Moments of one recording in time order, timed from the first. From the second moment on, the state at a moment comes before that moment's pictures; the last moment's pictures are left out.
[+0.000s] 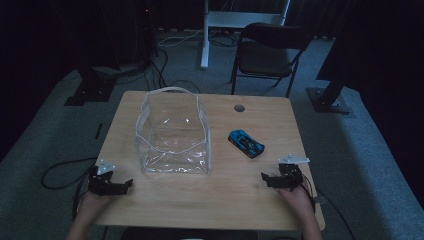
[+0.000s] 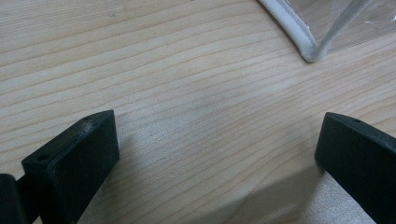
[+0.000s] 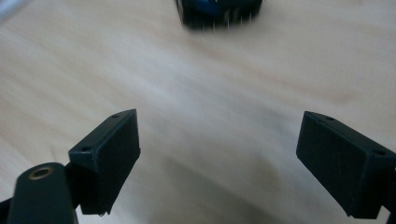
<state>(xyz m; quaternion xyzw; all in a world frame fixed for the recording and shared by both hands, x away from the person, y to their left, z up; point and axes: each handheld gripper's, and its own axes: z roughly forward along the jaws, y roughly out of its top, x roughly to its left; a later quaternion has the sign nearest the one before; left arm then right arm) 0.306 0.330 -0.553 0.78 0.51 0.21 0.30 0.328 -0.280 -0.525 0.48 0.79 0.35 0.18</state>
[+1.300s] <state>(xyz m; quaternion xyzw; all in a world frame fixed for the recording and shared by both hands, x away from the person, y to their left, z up) 0.307 0.330 -0.553 0.78 0.51 0.21 0.30 0.454 -0.227 -0.520 0.42 0.82 0.35 0.14</state>
